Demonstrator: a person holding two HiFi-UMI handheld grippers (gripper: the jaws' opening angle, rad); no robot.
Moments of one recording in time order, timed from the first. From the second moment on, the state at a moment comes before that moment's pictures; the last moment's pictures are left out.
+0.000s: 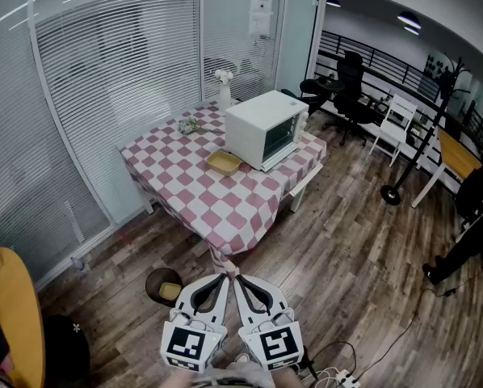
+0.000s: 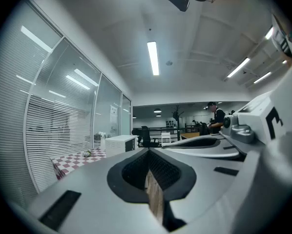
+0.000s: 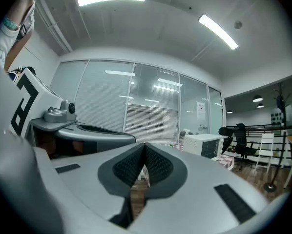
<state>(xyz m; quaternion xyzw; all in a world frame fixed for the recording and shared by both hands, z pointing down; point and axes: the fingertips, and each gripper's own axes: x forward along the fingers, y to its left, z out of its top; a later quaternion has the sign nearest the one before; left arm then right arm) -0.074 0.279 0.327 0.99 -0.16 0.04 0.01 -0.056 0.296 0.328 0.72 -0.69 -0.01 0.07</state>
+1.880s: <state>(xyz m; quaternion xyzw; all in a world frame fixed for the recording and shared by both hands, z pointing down) 0.075 0.061 0.356 0.99 -0.10 0.04 0.03 0.083 0.086 0.361 0.75 -0.66 0.03 0.07</state>
